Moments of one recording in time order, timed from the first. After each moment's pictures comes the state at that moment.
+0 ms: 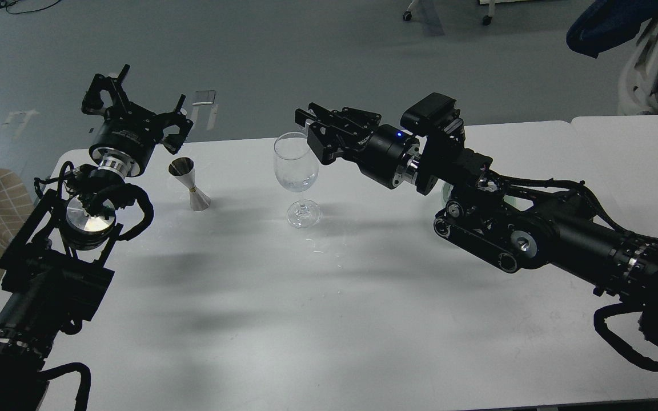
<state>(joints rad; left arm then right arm) -0.61 0.23 -1.29 -0.84 0.06 -0.25 -0.06 0.97 -0.07 0.36 0.89 -1.71 -0.27 0.28</state>
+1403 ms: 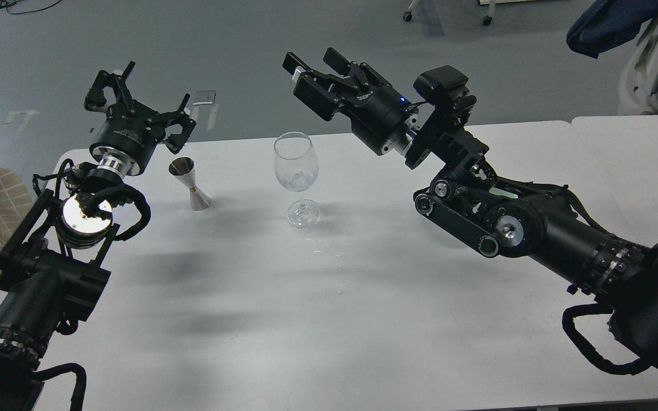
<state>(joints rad) -0.61 0.25 -1.28 -0.84 0.07 -0.33 -0.04 0.93 0.00 0.58 0.93 -1.69 -0.38 0.30</state>
